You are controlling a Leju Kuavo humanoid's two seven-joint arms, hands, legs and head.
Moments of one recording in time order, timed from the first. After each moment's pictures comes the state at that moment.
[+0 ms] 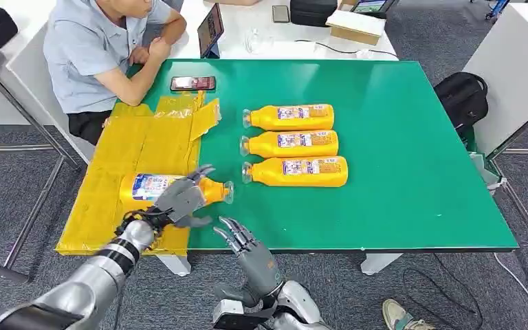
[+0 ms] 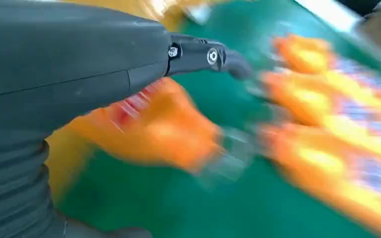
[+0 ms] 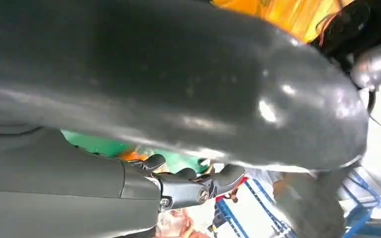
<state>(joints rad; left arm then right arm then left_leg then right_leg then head) -0.60 -0.09 -0.29 -0.56 -0.59 -0.06 -0.58 -0.27 0.14 0.77 -0.79 0.45 -0.69 -0.70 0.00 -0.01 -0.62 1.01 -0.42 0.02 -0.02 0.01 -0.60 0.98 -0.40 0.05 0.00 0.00</state>
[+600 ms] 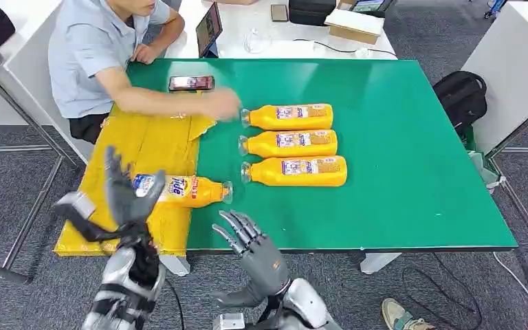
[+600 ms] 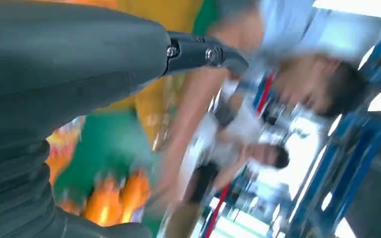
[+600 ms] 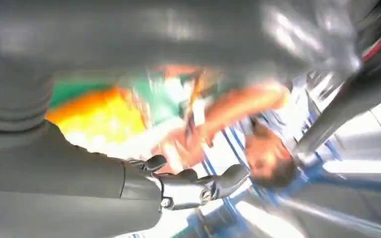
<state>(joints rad) -0.17 -0.24 -0.05 -1.30 0.19 0.28 -0.65 -0.15 0.15 0.46 -1.04 0.88 -0.70 -0.68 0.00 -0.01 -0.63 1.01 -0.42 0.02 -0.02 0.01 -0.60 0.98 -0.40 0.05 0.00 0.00</state>
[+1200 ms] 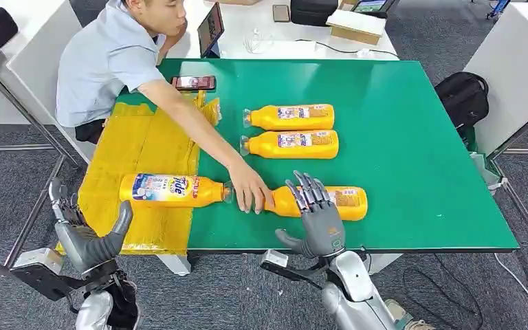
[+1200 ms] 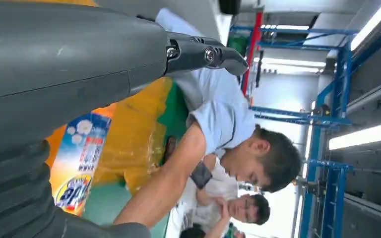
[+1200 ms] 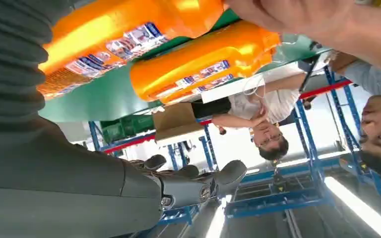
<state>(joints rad) 0.03 -0.25 -0.02 -1.57 -0.02 0.42 -0.70 -0.18 0.07 0.18 -1.07 1.16 -0.70 -0.42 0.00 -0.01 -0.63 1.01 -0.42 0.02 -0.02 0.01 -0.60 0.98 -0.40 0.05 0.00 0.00</state>
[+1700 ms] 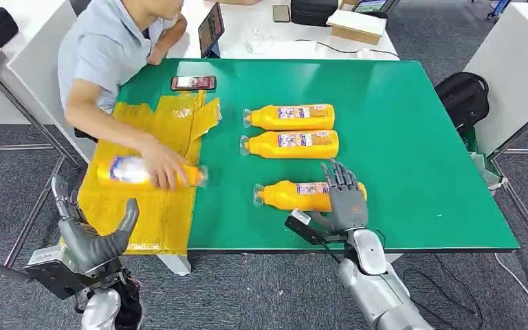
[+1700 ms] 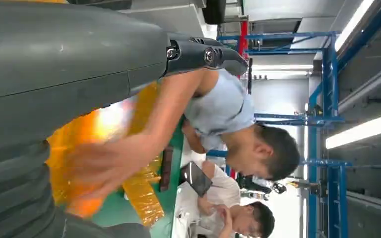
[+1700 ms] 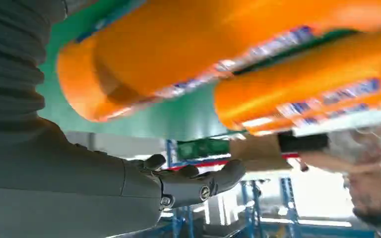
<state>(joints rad) 0.03 -0.25 -0.06 -1.58 -0.10 0.50 -0.70 -0.35 -0.01 0.19 -0.83 1.18 -0.62 -0.14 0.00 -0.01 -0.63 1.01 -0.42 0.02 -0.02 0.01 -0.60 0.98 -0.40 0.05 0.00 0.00</state>
